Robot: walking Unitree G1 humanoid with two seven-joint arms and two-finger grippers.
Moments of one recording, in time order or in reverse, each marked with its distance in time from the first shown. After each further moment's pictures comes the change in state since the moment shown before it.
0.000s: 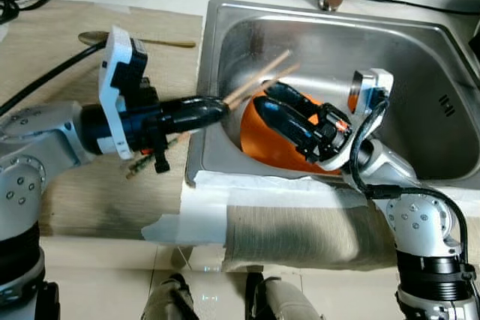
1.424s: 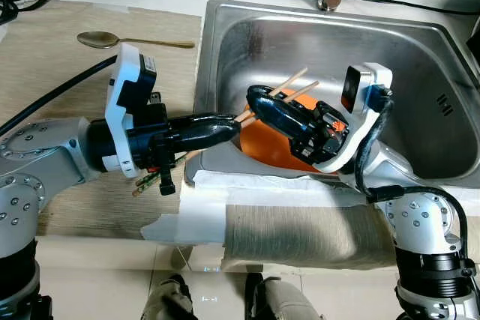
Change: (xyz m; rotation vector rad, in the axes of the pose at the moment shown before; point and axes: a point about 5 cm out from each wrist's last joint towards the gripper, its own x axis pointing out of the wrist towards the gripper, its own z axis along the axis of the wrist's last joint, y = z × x) left arm 0.004 -0.015 -0.007 -0.026 0.003 -0.045; right arm 0.010 0.010 0.003 0.012 0.017 0.107
